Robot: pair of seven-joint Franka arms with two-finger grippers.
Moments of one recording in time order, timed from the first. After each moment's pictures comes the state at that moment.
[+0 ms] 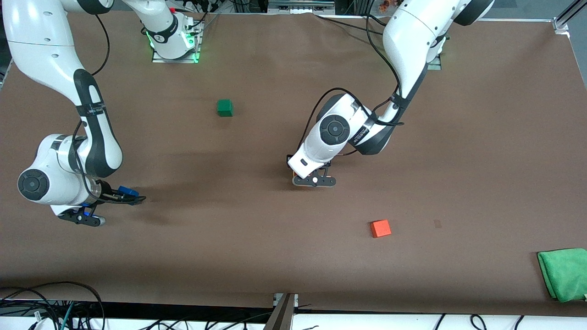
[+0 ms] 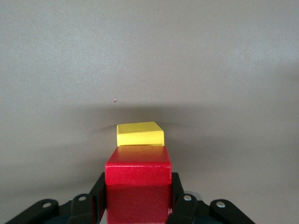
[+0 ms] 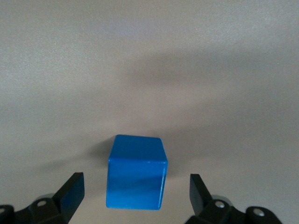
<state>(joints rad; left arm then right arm) -0.49 0.77 -0.22 -1.42 -0.07 2.25 -0.63 -0.01 0.72 -0.09 -1.55 -0.01 2.14 0.15</state>
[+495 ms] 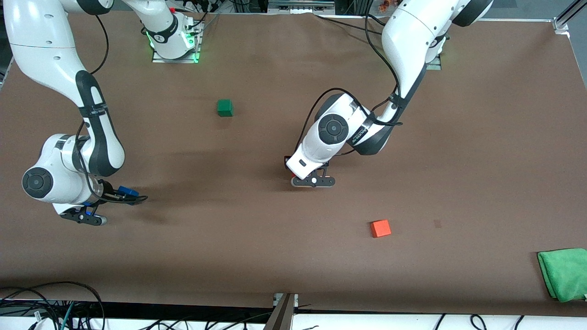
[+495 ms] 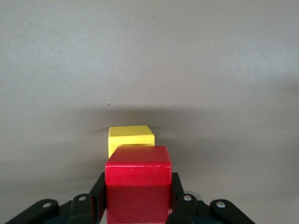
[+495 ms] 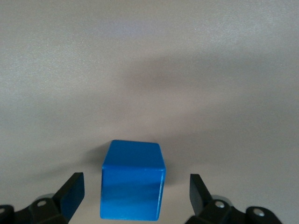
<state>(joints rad) -0.50 0.78 -0.22 -1.39 -0.07 2.25 -0.67 -0.01 0.72 -0.09 -1.58 -0.01 2.19 0.15</state>
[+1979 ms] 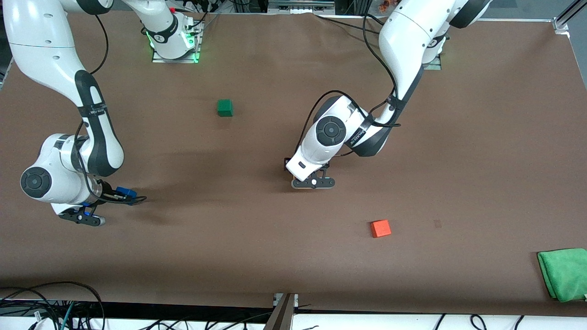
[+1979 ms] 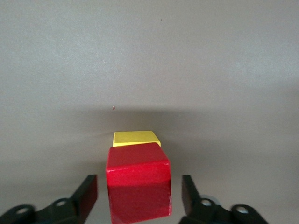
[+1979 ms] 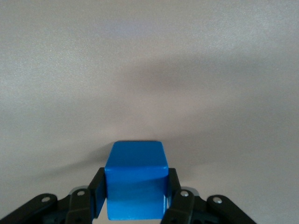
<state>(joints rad) -0.52 0.80 -0.19 -1.38 -0.07 2.25 -0.68 -0.01 0.72 -0.09 -1.57 -0.01 2.19 0.15</state>
